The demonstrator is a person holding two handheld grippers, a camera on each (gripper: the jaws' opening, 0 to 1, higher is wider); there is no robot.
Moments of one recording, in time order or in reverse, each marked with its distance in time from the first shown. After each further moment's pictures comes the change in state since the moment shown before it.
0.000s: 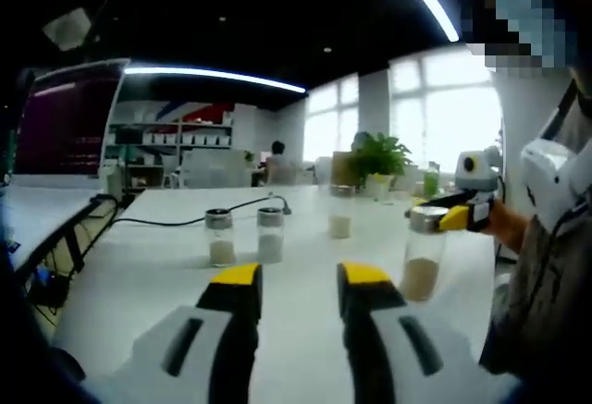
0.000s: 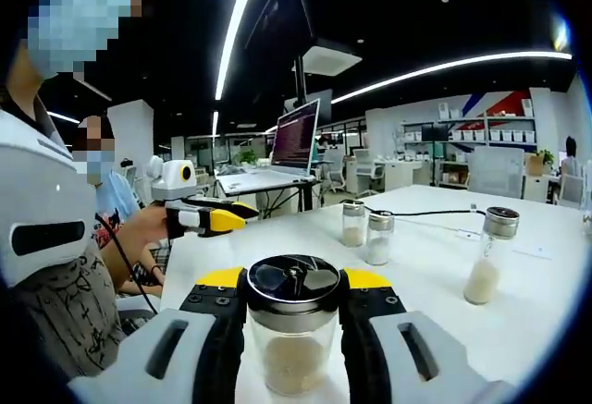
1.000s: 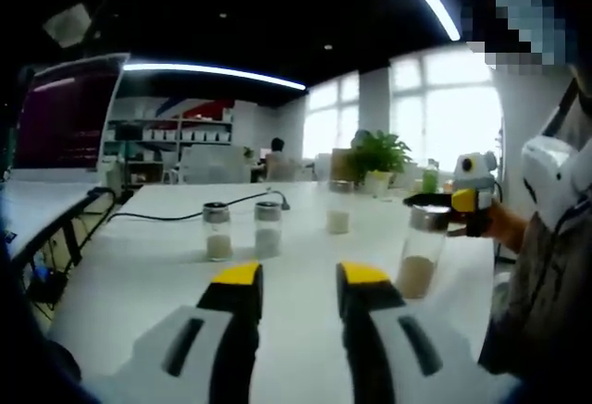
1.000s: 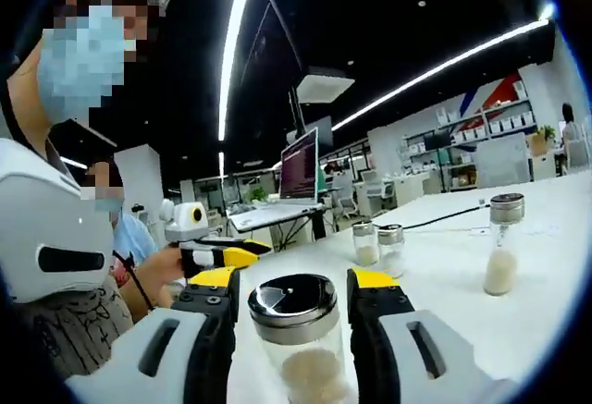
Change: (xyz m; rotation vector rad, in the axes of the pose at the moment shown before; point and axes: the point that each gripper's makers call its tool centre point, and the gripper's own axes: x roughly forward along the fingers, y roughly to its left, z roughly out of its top) left arm -0.001 -0.007 -0.011 -0.008 0.016 -0.004; right arm -0.012 0.001 0.015 0.154 -0.180 0.051
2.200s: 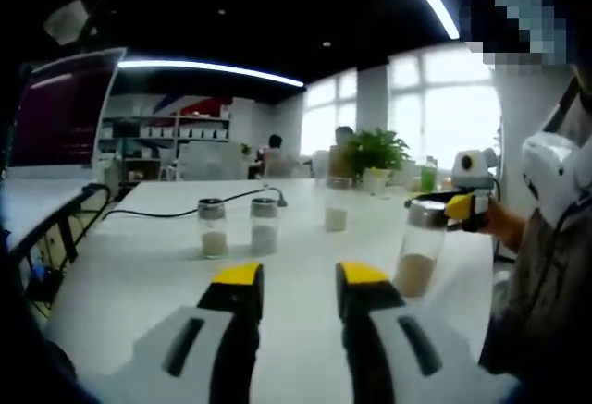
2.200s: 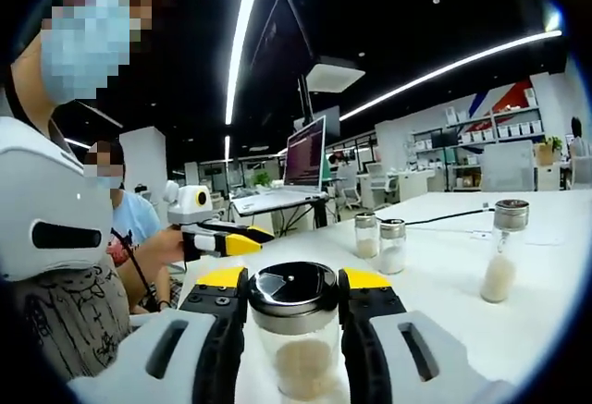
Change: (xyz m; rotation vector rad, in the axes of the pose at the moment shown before) left arm 0.010 -0.002 0.001 -0.003 0.016 -0.011; right arm 0.002 -0.002 -0.008 -0.085 0.080 0.031
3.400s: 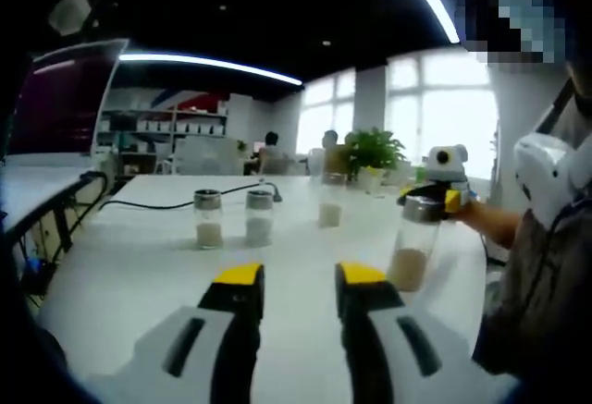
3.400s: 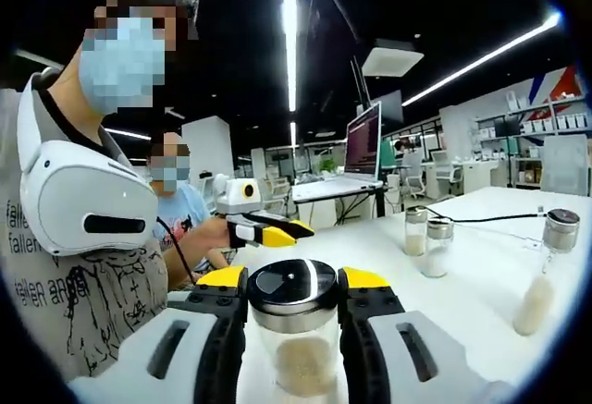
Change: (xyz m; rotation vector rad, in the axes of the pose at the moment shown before) left arm -0.001 -0.002 -0.007 -0.027 0.008 -0.023; right arm 0.001 0.001 0.000 -0.012 0.074 0.361
